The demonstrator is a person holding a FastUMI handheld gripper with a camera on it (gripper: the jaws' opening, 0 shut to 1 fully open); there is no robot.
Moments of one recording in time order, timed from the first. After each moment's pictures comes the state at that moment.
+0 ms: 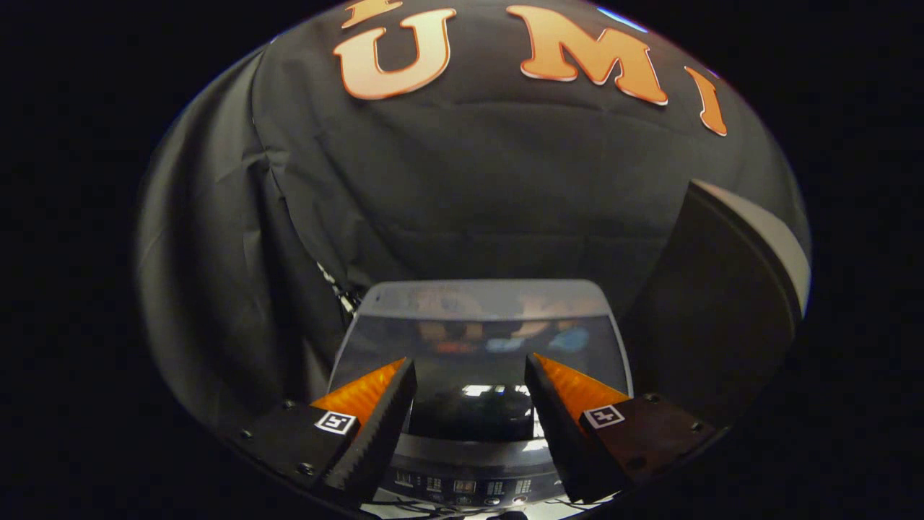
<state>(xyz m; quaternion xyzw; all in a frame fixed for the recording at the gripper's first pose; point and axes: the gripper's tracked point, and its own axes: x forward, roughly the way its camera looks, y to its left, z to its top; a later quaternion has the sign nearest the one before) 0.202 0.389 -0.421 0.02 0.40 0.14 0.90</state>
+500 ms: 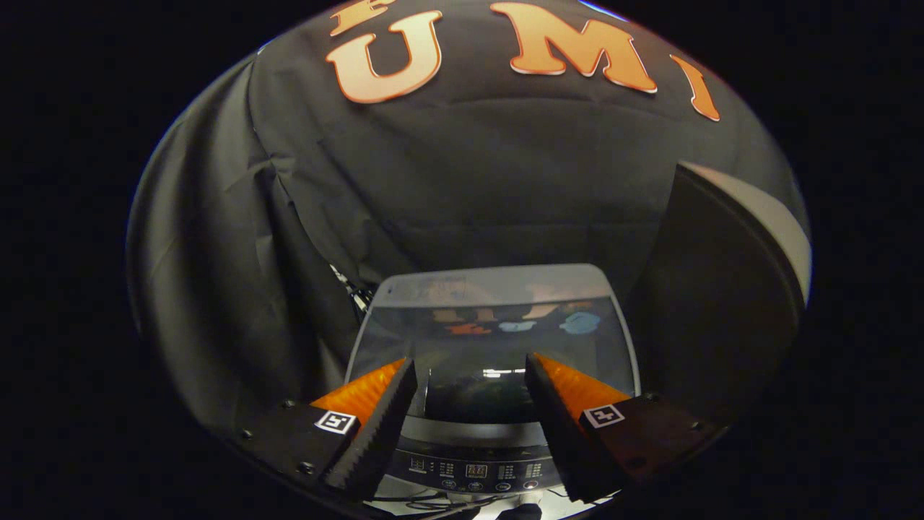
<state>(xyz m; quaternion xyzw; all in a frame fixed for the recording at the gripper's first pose) 0.200 0.385 -0.365 0.05 0.37 0.15 0.92</state>
